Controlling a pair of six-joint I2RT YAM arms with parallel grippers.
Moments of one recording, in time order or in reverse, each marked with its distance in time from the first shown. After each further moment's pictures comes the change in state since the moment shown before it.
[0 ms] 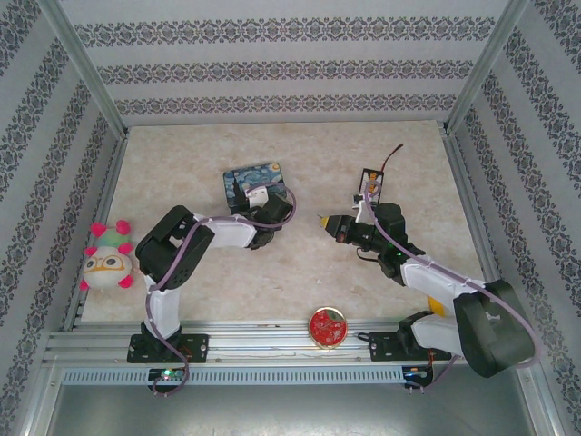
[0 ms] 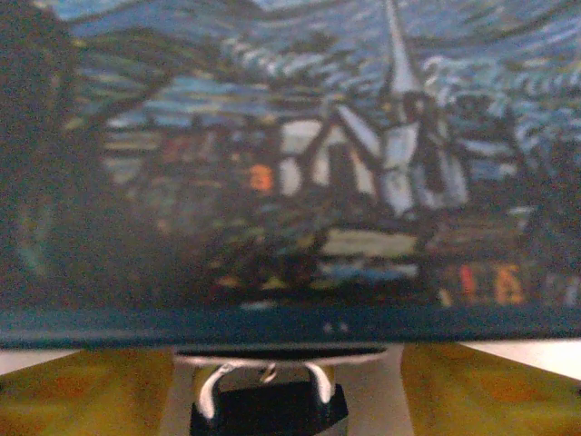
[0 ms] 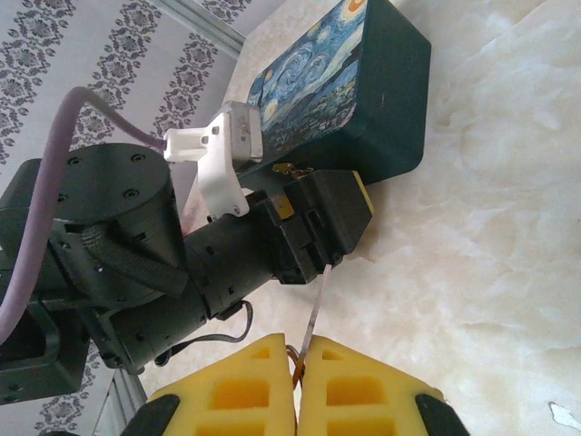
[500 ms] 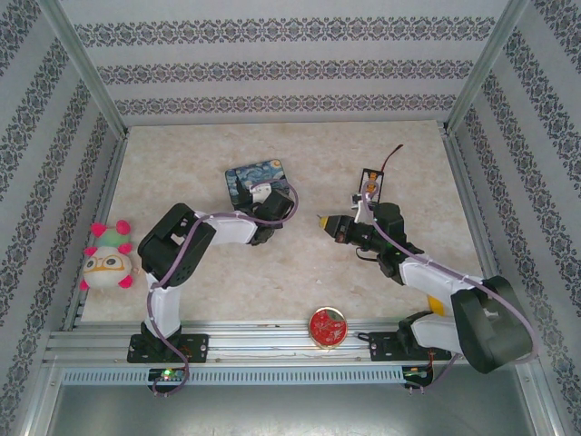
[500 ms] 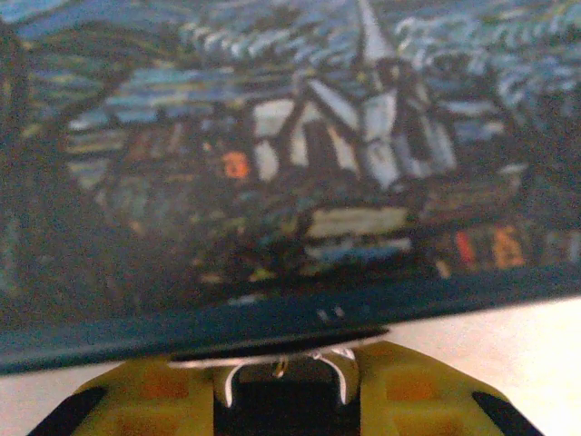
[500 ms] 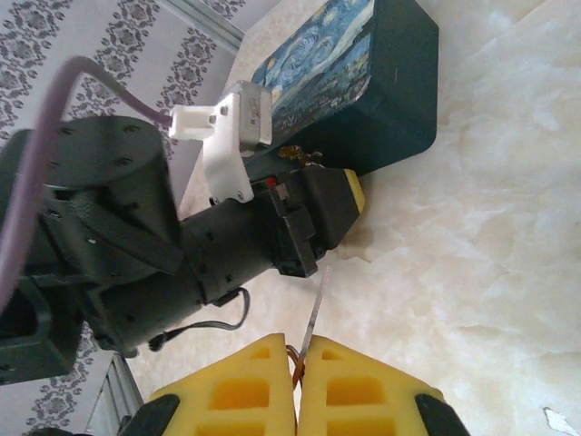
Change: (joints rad) left arm 0.014 0.009 0.032 0.000 0.079 0.093; right arm 0.000 0.031 0.000 0.015 -0.004 -0.024
